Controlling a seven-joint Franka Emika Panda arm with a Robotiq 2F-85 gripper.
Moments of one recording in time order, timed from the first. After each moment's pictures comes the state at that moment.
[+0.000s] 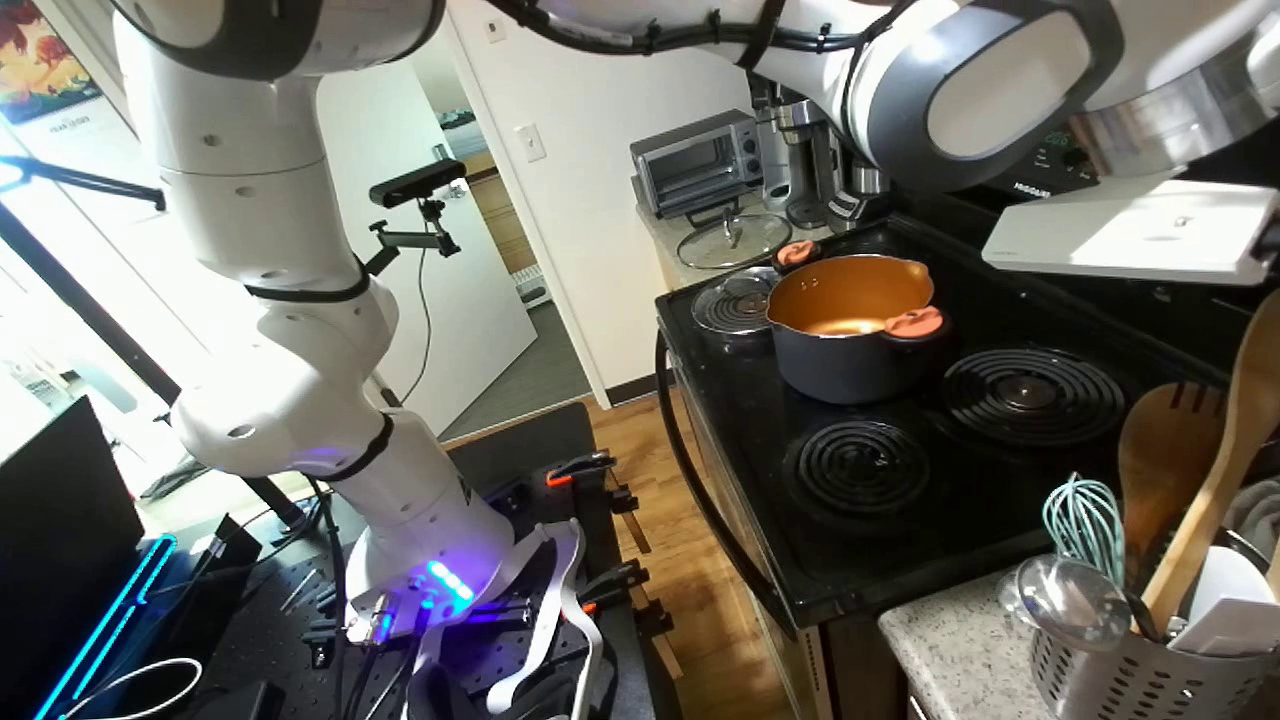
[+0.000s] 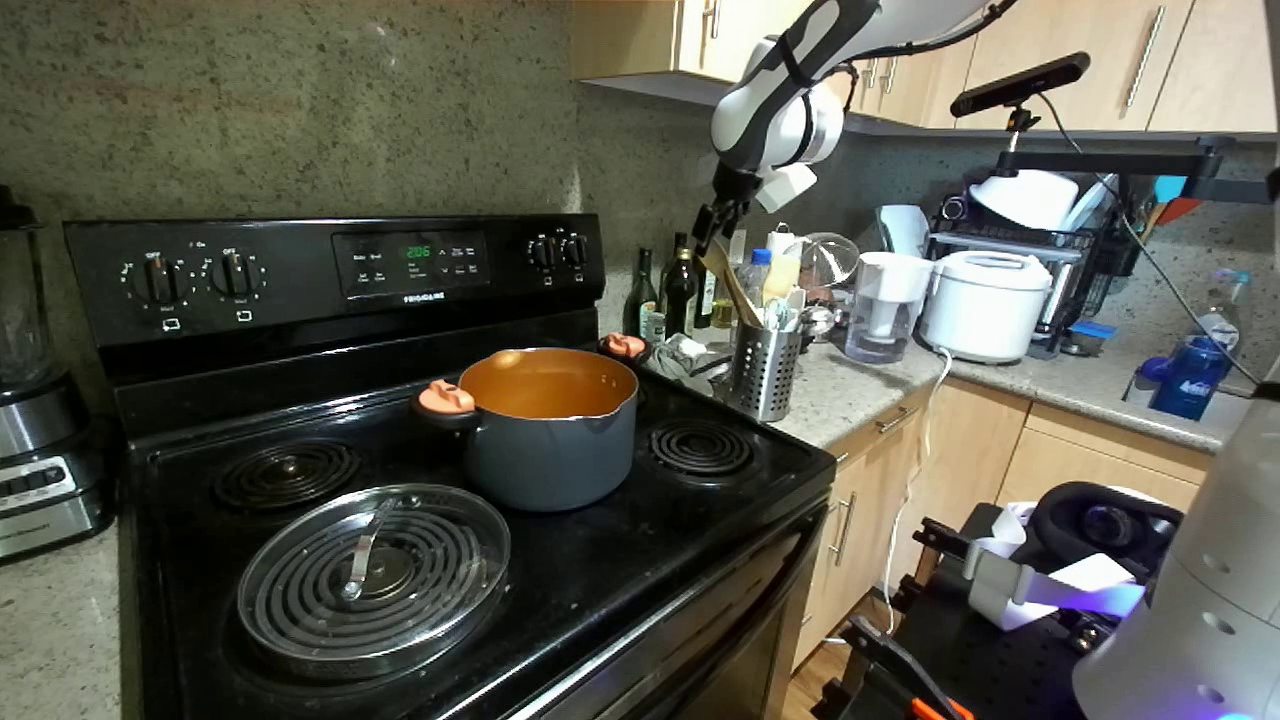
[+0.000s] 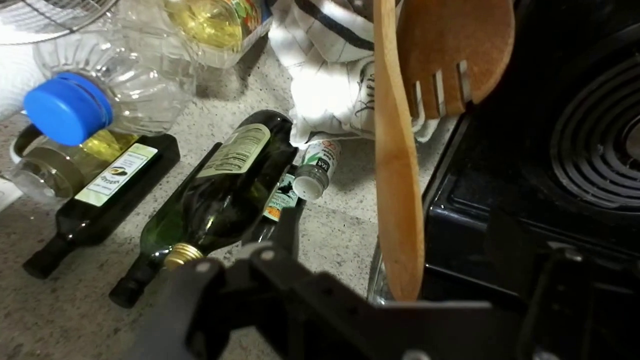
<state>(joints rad) -0.27 0.39 -0.16 -1.82 -0.05 2.73 -0.50</state>
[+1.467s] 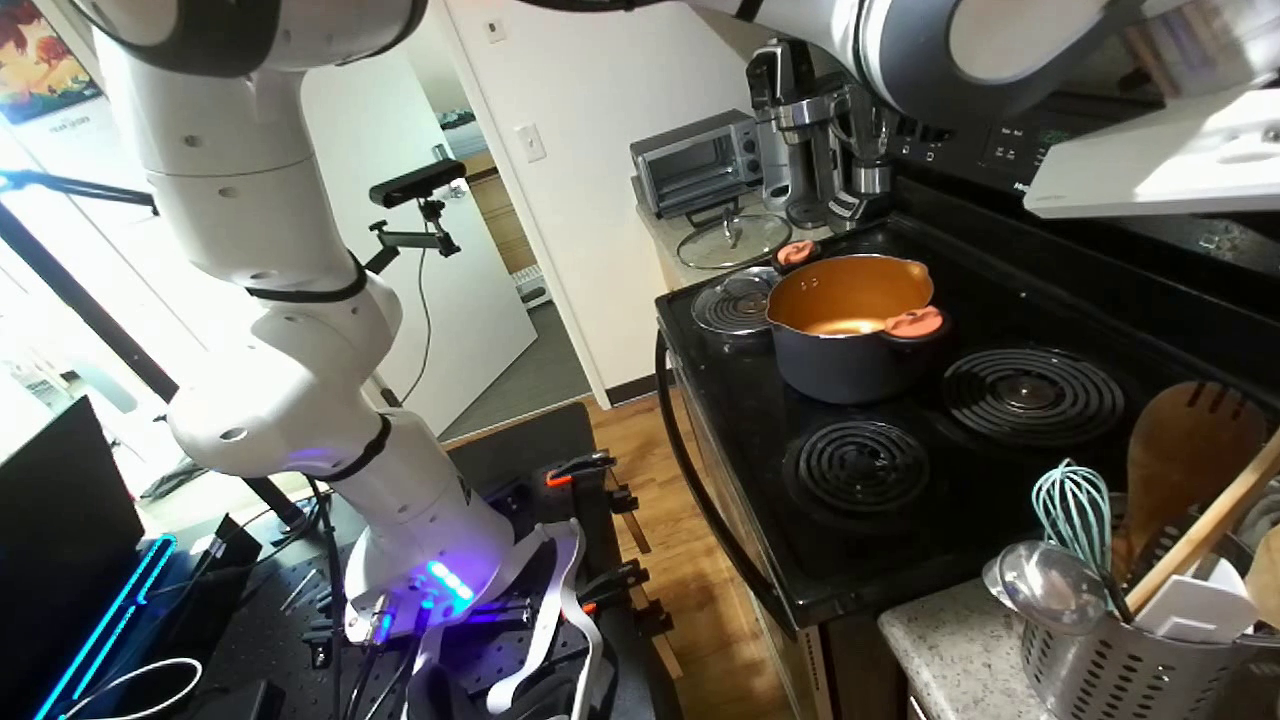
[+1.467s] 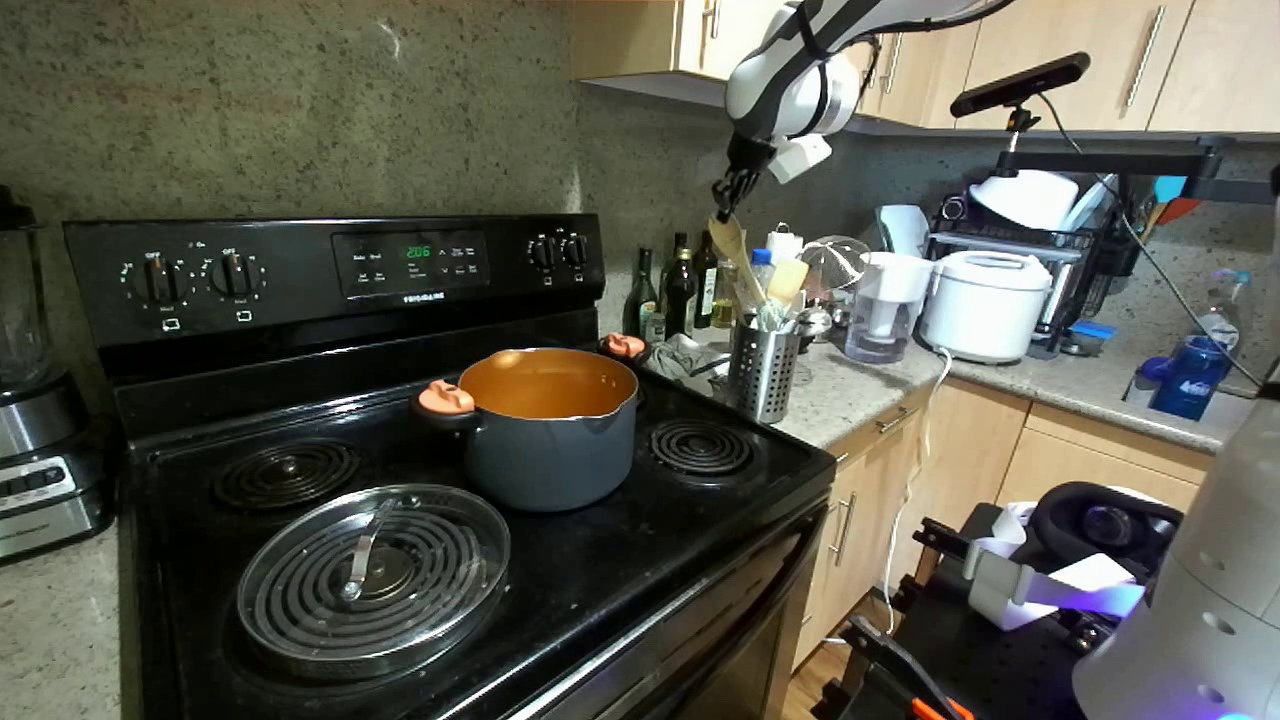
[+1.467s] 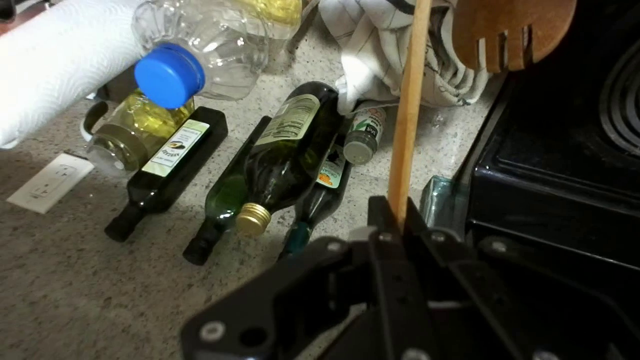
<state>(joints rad) -0.32 0.36 -0.15 -1.76 -0.05 2.70 -0.50</state>
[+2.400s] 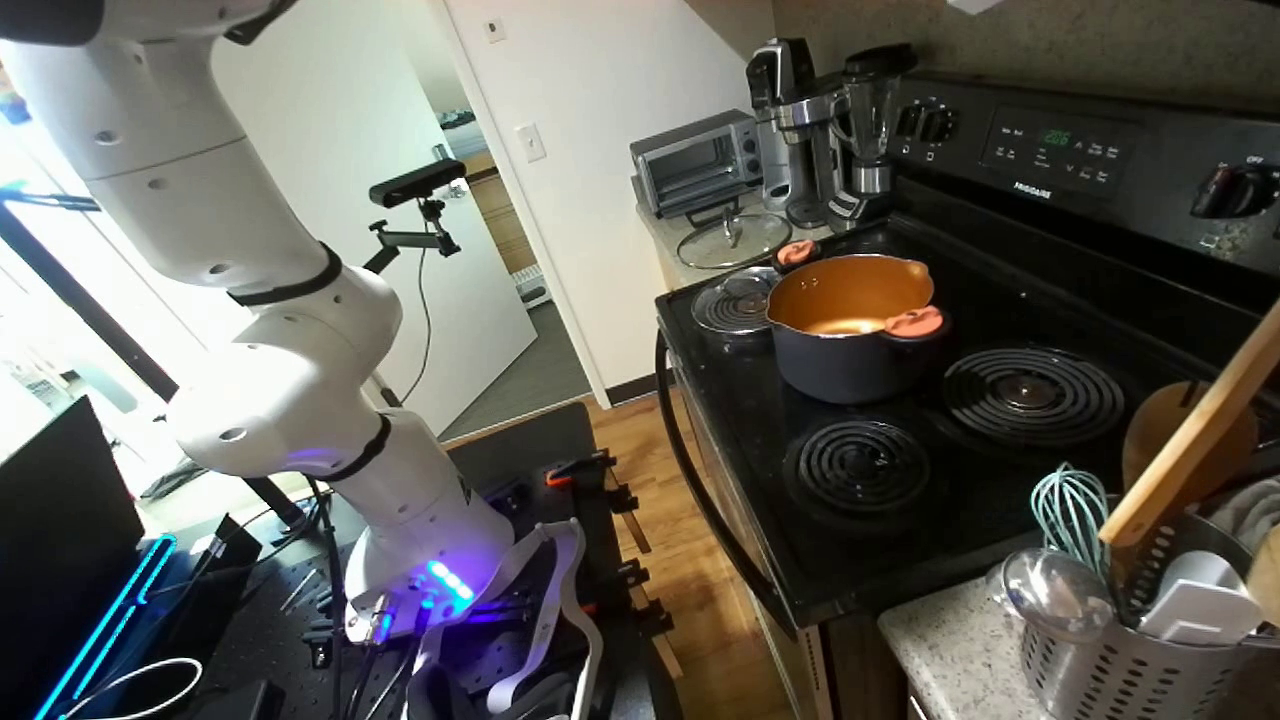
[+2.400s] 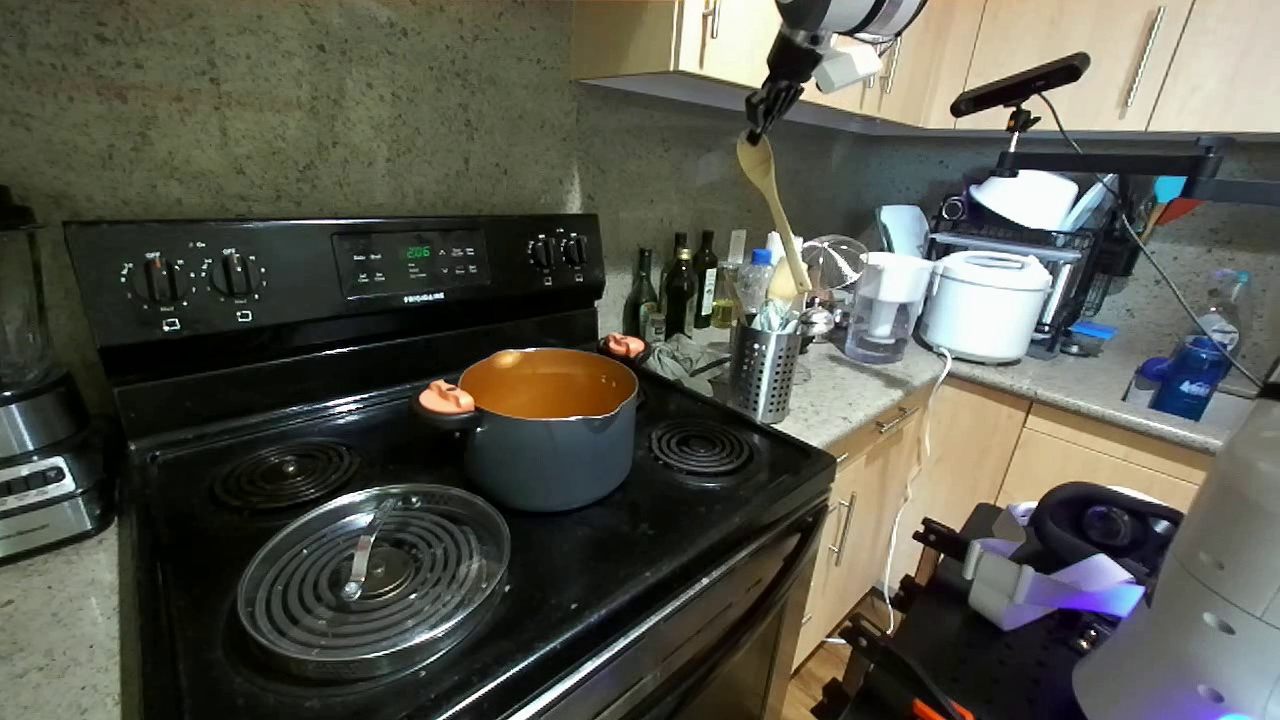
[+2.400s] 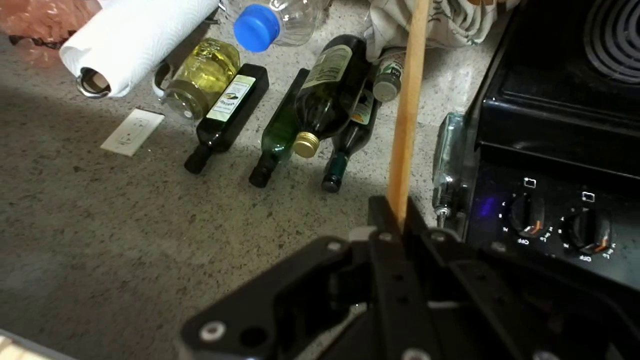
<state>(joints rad) -0.32 0.09 -0.16 -1.83 -0.03 2.60 -0.51</state>
